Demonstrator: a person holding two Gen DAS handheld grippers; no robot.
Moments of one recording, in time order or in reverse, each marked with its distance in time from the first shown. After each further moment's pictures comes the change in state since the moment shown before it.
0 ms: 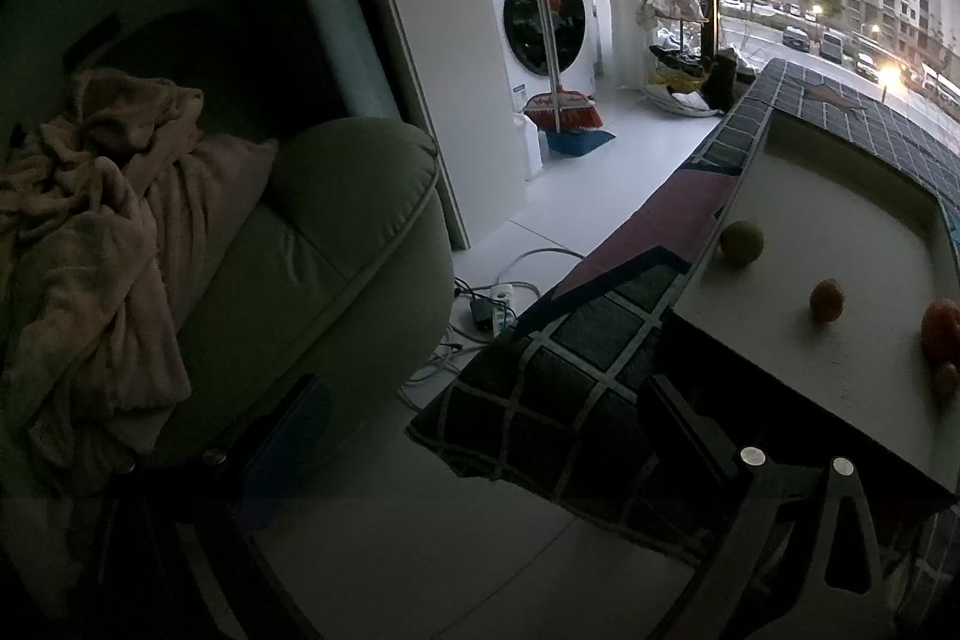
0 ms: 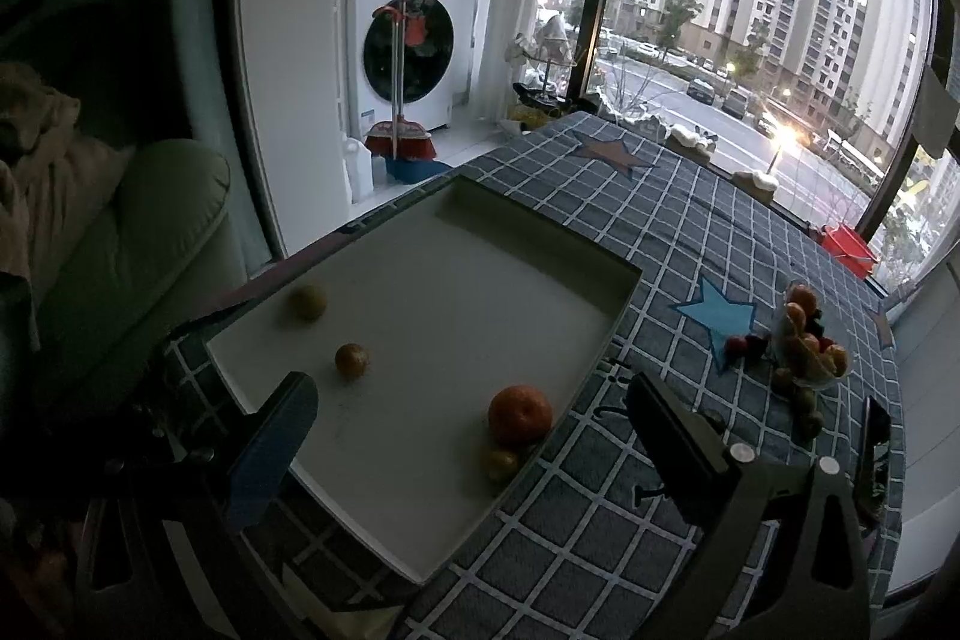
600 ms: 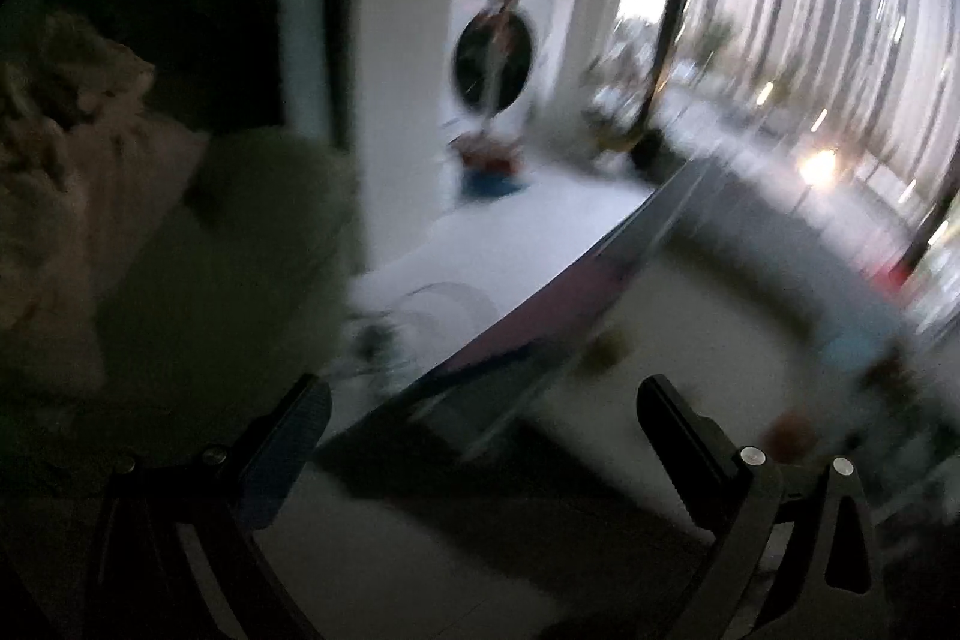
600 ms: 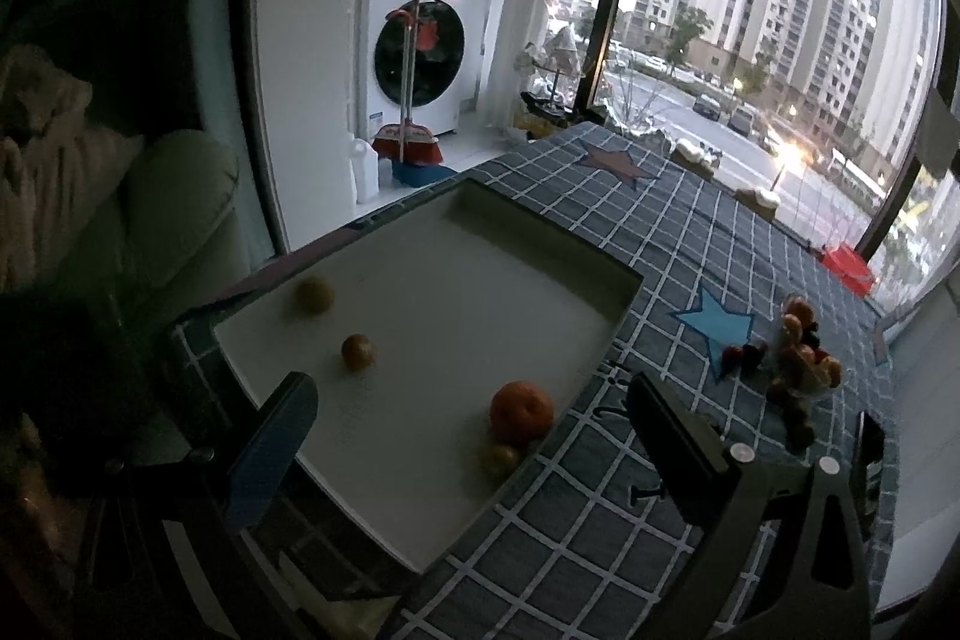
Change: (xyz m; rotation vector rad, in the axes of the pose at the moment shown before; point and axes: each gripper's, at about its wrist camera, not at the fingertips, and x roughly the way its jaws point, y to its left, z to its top) left arm -0.051 0.017 0.047 -0.198 -0.087 -0.334; right arm -0.006 0.014 -0.007 -0.058 -0.020 -0.013
